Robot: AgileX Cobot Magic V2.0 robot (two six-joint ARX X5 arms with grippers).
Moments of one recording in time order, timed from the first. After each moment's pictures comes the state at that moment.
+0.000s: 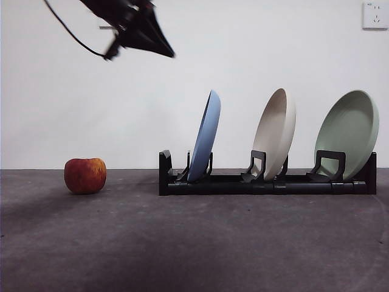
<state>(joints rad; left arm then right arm) -0.31 1.97 2.02 -0.79 0.63 -0.21 0.03 0.97 1.05 -0.97 -0.40 0.13</state>
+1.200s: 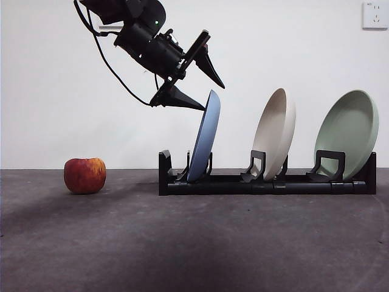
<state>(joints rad) -0.41 2.22 2.12 -0.57 0.60 -0.42 0.03 0.97 1.05 -1.02 -0.40 0.11</state>
